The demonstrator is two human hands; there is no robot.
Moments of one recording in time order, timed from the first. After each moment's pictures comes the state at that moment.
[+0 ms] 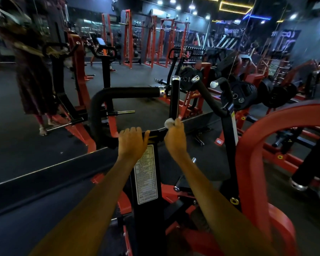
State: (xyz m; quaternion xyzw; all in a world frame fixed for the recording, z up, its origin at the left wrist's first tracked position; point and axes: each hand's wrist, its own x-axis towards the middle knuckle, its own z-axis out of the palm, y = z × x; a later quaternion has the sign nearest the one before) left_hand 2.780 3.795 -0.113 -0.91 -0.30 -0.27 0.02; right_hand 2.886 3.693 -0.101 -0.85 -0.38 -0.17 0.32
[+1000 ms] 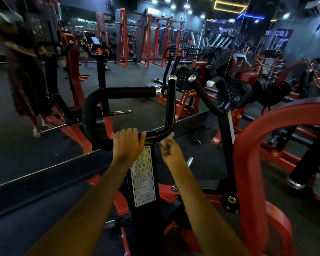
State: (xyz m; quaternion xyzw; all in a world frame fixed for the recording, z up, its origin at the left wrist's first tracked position) left_hand 2.781 3.802 -0.122 -0.90 -0.26 -0.34 0.02; right_hand 2.883 3.706 -0.140 -0.30 0.05 0.32 0.89
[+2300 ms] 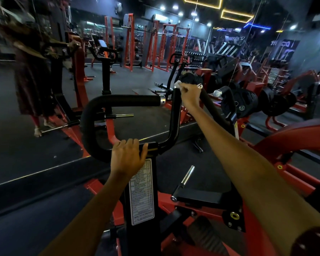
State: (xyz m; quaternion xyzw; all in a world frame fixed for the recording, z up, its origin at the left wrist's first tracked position) left_hand 2.788 3.807 -0.130 -0.86 -0.25 -0.44 0.08; right_hand 3.022 3.754 0.013 -0.77 -0.36 -0.16 0.51
